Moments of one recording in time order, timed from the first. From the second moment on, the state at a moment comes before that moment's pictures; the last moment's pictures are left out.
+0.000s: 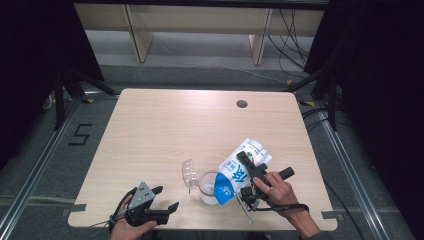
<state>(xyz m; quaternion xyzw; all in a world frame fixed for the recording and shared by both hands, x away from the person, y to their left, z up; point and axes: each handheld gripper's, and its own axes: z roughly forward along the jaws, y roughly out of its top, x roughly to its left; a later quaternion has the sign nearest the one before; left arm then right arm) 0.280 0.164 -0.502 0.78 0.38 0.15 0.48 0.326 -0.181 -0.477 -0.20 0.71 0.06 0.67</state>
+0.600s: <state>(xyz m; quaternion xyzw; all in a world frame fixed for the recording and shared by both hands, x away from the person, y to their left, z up) 0.280 0.164 -0.501 0.78 0.38 0.15 0.48 0.327 -0.182 -0.475 -0.21 0.71 0.05 0.67</state>
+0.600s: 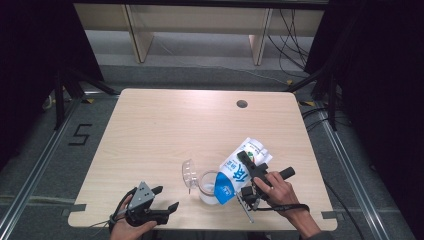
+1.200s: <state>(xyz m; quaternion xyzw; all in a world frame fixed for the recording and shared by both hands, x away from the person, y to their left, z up) 0.280 0.163 -0.501 0.78 0.38 0.15 0.48 0.326 -0.181 -0.476 -0.21 0.71 0.05 0.67</state>
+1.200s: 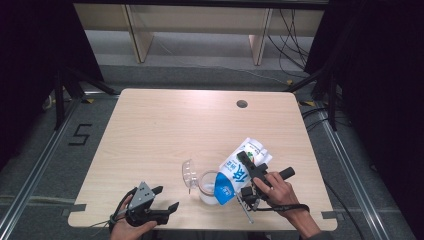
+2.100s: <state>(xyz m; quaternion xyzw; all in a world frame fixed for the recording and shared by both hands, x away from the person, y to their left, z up) 0.280 0.163 -0.501 0.78 0.38 0.15 0.48 0.327 -0.181 -0.477 -0.20 0.71 0.05 0.67</state>
